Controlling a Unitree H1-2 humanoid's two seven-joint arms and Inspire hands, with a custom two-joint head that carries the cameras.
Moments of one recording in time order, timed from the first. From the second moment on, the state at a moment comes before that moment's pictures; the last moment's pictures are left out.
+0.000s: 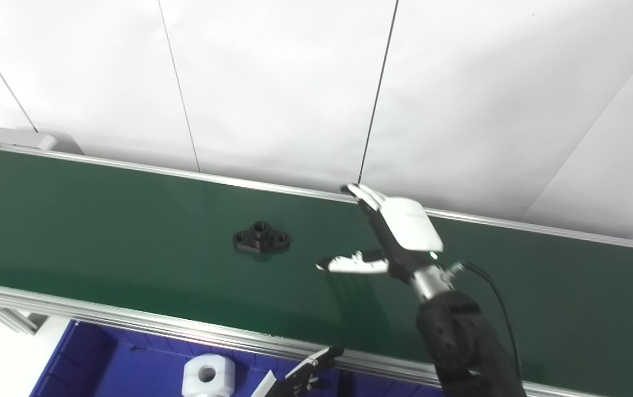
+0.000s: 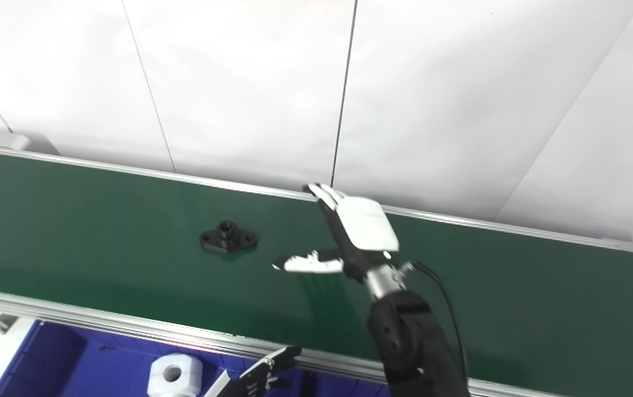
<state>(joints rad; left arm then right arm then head) 0.47 0.03 -0.37 0.00 0.18 -0.34 -0.14 -0.35 -0.05 0.41 0.07 -0.95 0.07 0.15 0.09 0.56</state>
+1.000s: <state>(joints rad) 0.48 0.02 -0.40 -0.02 0.21 -0.35 -0.12 -0.50 0.02 0.54 0.47 -0.97 0.12 0.08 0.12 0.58</state>
